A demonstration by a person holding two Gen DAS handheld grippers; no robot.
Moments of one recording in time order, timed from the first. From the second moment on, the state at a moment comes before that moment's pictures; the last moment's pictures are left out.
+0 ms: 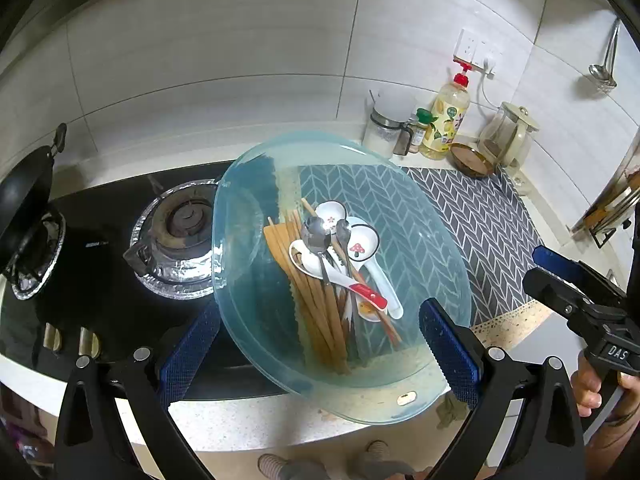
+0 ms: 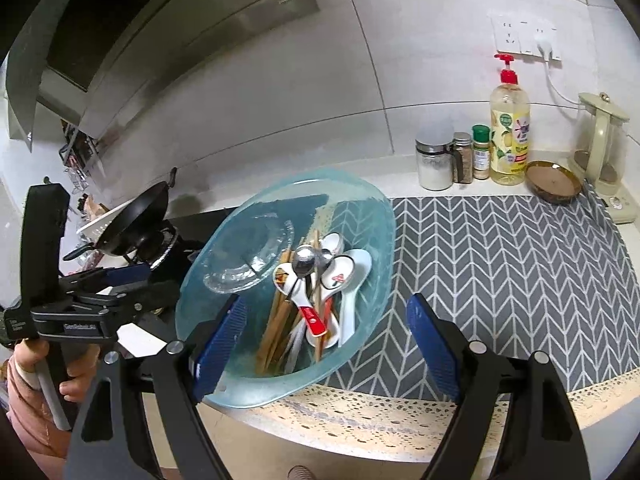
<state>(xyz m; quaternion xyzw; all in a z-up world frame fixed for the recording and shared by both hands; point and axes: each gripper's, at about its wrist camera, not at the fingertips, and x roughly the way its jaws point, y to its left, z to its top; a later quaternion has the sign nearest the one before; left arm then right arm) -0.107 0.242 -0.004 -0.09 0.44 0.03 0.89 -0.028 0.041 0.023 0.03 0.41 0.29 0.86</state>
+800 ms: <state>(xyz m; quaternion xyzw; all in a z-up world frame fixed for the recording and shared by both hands) -0.104 0.247 -0.011 -0.10 0.45 0.02 0.89 -0.025 0.043 0.017 0.03 0.41 0.29 0.86</state>
